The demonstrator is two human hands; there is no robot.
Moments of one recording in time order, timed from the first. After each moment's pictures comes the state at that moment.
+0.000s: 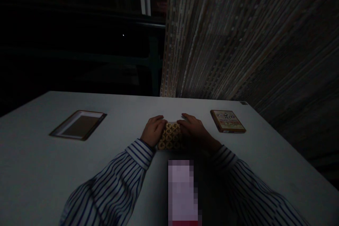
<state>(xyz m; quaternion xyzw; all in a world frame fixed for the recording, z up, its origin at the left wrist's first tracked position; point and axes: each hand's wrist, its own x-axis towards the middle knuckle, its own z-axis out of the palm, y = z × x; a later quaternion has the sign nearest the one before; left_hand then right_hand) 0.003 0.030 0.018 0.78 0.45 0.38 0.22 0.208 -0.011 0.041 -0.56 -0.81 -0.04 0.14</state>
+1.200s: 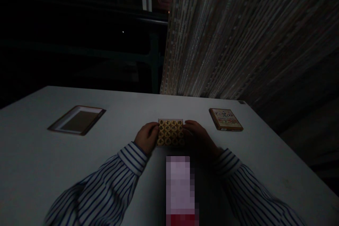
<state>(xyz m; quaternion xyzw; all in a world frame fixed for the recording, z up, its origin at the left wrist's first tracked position) -0.014 0.000 0.001 0.70 0.51 0.42 0.28 0.220 -0.040 0.016 -0.52 -0.77 0.06 0.35</state>
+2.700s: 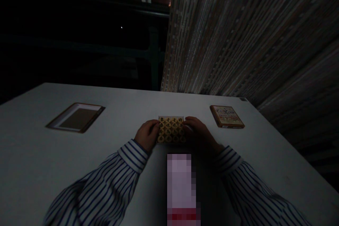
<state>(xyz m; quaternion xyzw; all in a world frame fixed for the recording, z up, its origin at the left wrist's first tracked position) -0.013 -0.002 0.008 0.71 0.50 0.41 0.26 0.218 -0.034 0.019 -0.52 -0.77 0.07 0.35</state>
